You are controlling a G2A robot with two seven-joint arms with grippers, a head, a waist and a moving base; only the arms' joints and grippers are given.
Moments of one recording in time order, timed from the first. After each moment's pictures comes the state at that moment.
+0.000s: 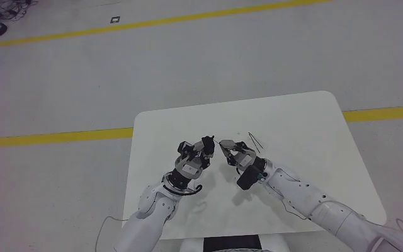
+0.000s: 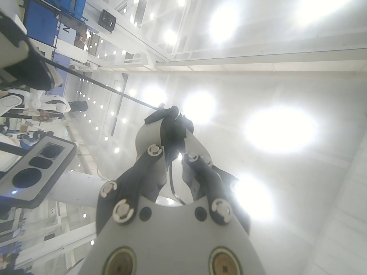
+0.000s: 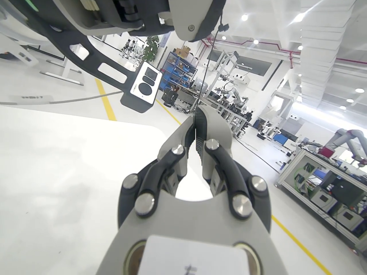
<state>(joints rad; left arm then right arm) 1.65 -1.14 -1.14 -1.85 -1.17 -0.19 -0.70 -1.17 -1.13 0.61 -1.27 -1.57 0.15 -0.94</state>
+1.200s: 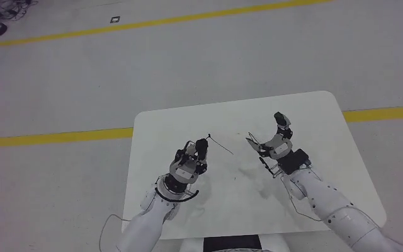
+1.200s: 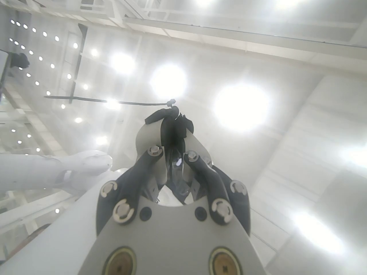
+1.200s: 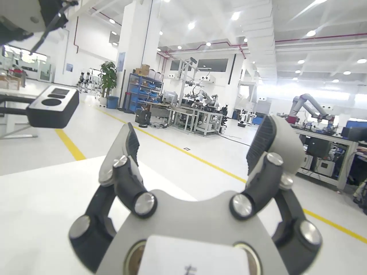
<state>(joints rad) 1.63 -1.16 -1.12 -1.83 -1.40 -0.12 -0.97 -1.36 -1.08 0.94 -1.39 -1.33 -0.05 -1.06</state>
